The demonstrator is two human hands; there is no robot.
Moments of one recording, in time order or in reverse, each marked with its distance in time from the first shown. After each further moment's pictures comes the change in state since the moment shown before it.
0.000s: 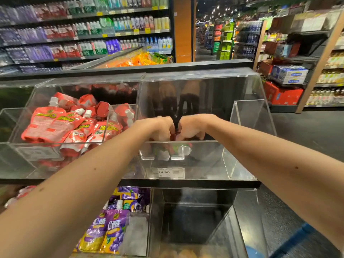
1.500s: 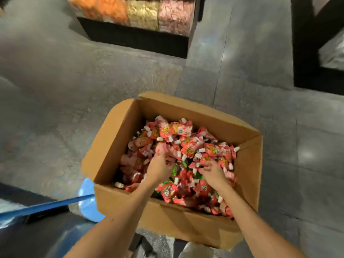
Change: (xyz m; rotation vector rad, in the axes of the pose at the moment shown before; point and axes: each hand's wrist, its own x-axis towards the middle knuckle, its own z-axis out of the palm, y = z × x) left_hand -0.193 0.721 0.579 -0.021 -0.511 0.943; right_hand -0.644 0.412 0.665 1.586 0.697 1.695
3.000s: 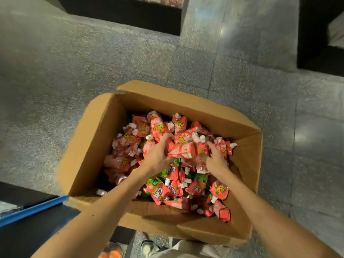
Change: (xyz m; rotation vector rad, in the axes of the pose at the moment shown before) left_hand 0.050 0.035 -0.002 -0.286 -0.137 0.269; right_hand 0.051 -0.016 -0.041 0.022 -0.034 -0.130
